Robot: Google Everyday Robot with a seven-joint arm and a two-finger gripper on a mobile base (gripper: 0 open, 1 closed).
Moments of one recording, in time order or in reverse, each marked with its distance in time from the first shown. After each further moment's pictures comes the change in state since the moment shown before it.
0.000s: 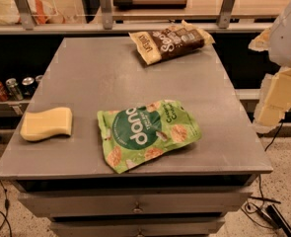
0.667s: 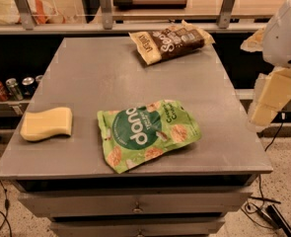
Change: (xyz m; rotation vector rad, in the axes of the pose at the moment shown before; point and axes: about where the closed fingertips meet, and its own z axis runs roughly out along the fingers) arm -0.012 0.000 0.006 -0.020 -0.053 -0.023
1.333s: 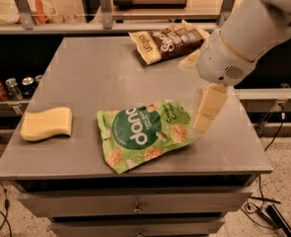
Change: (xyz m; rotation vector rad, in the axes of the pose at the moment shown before) arm -0.085 0.009 0.079 -0.173 -0.233 -0.150
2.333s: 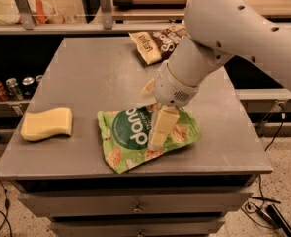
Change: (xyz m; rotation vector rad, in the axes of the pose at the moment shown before) arm -0.044 0.002 0.104 -0.134 -0.054 -0.093
